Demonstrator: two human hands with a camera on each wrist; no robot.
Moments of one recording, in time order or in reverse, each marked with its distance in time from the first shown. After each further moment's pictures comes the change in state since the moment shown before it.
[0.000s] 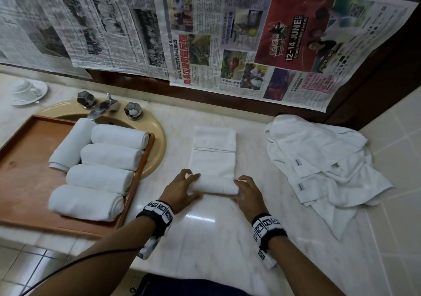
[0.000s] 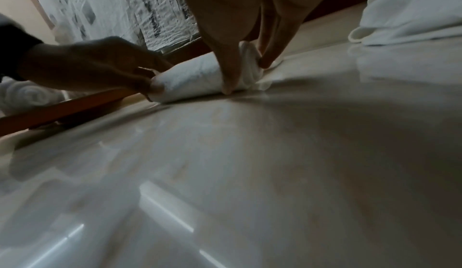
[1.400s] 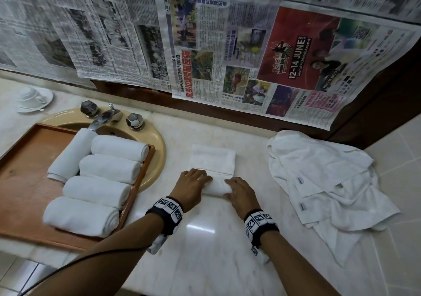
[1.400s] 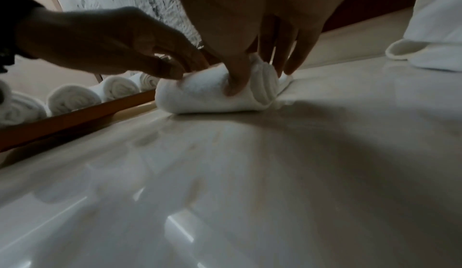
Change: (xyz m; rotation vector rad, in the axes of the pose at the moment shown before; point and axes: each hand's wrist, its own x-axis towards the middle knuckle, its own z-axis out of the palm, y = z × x) left_hand 0.057 0.038 -0.021 0.289 0.048 0.178; right_hand 0.064 -0.010 -0.001 -0.088 -0.063 -0.048
